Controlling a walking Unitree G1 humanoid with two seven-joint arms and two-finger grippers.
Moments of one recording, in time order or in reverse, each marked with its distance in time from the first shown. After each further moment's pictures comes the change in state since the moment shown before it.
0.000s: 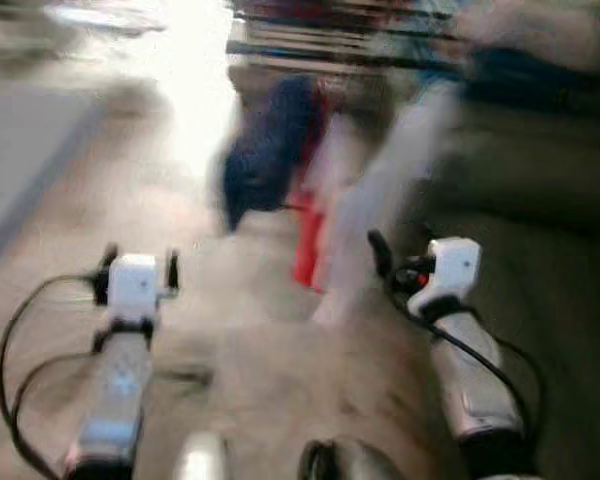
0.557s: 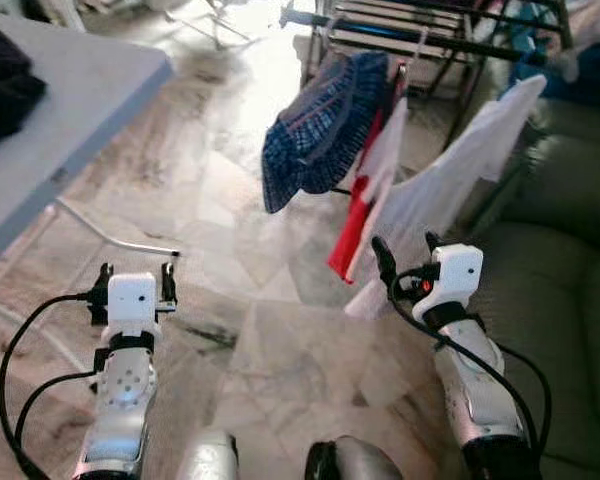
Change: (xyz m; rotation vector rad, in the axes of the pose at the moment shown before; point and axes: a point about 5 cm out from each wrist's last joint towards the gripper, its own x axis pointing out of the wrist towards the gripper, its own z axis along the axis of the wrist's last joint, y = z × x) left arm -0.003 -0.006 -0.001 -0.050 0.019 0.020; right arm -0.013 -0.003 -0.010 0.014 0.038 -0.034
